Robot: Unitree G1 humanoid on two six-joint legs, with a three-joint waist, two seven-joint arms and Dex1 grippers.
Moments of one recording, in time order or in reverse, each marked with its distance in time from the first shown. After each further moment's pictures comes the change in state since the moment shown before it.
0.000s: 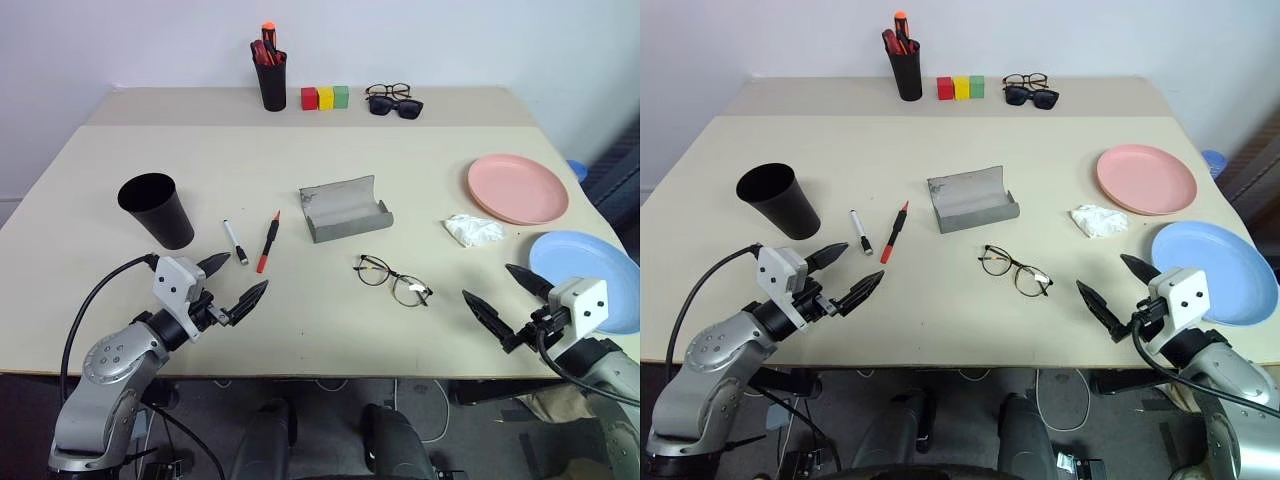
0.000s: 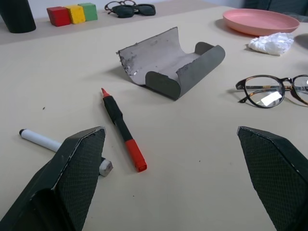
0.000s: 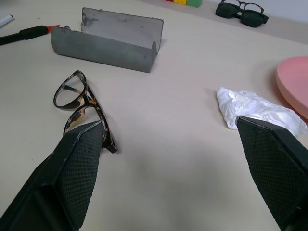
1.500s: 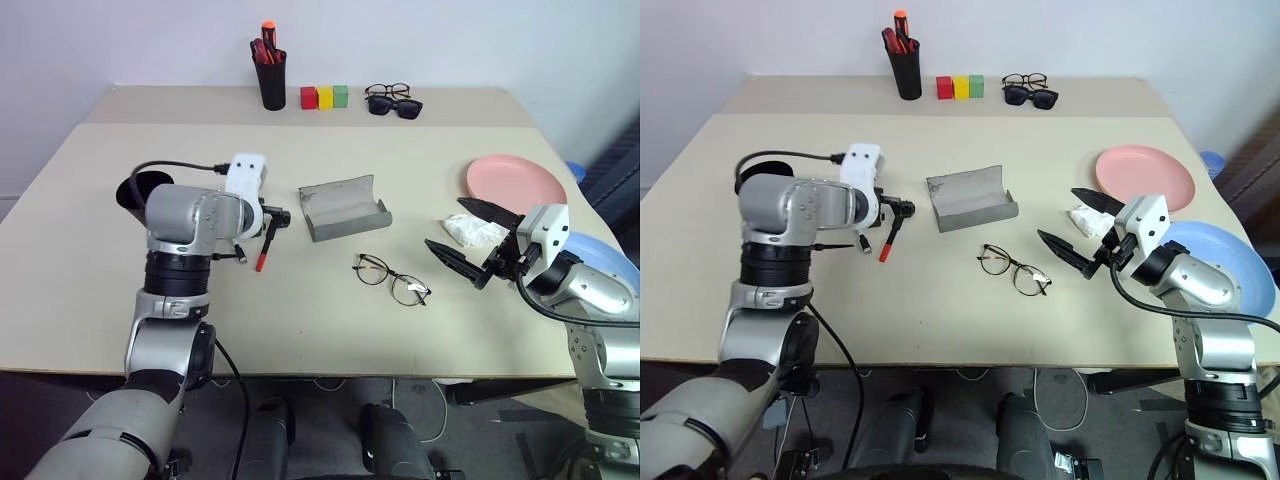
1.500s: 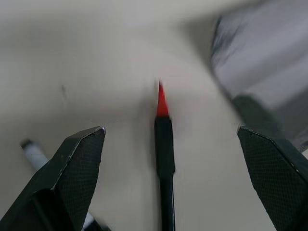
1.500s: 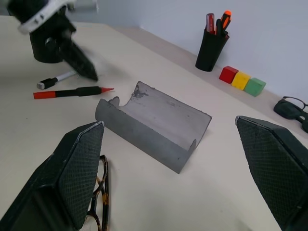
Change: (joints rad) left arm -1.085 -0.230 -0.118 0.686 0.126 1.131 0.549; right arm -0.496 -0.070 0.160 0.262 -0.027 -0.097 0.249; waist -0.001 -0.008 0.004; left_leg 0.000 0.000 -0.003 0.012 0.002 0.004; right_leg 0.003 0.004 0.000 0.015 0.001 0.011
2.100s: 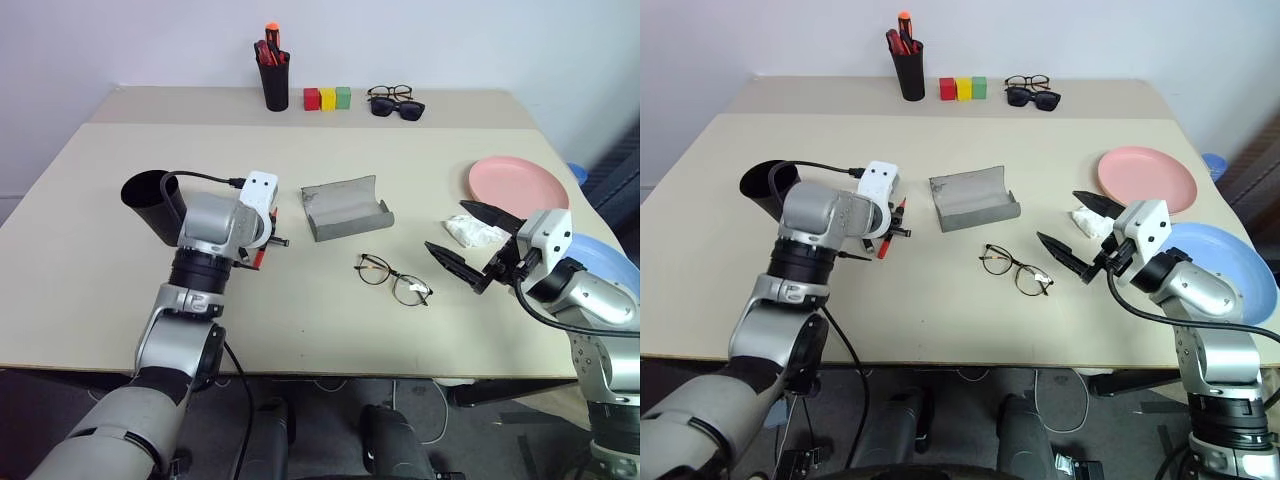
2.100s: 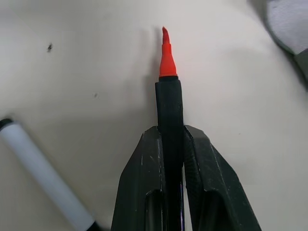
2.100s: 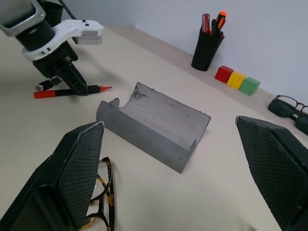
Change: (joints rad) left arm 0.033 -0.014 -0.119 0.063 0.123 -0.153 -0.033; right arm 0.049 -0.001 -0.007 -0.097 0.007 0.049 -0.070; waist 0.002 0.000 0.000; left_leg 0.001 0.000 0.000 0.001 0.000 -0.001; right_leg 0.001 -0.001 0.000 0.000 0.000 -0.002
